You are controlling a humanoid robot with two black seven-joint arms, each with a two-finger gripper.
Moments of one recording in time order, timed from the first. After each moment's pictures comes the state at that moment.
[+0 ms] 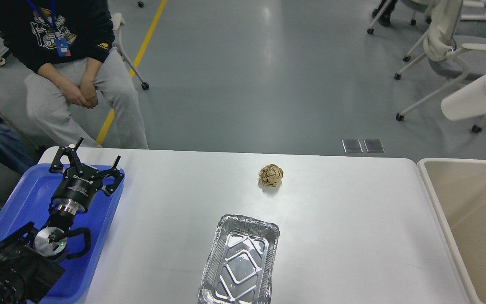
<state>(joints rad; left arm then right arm) -0.56 0.28 -0.94 -0.27 -0.13 -0.79 -0.31 1.90 -1.19 -0.92 1.19 -0.50 0.09 0.21</state>
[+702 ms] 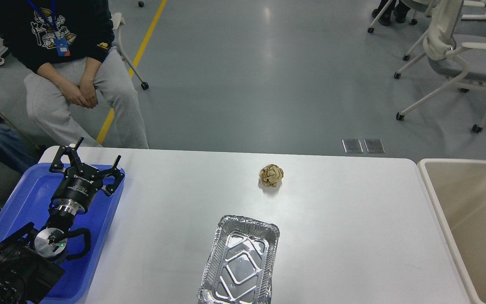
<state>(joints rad) -0.56 0.28 -0.94 -0.27 -0.13 -0.79 -0.32 1.01 -0.90 -0.48 0.63 0.17 -0.28 0.20</state>
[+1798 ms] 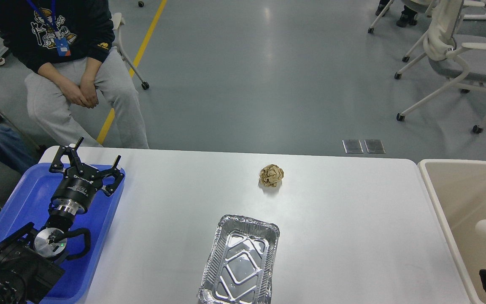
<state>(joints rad) -0.56 0.28 -0.94 -0.27 -0.13 -0.79 -0.32 0.54 -0.38 0.12 0.09 0.24 -0.24 0.14</state>
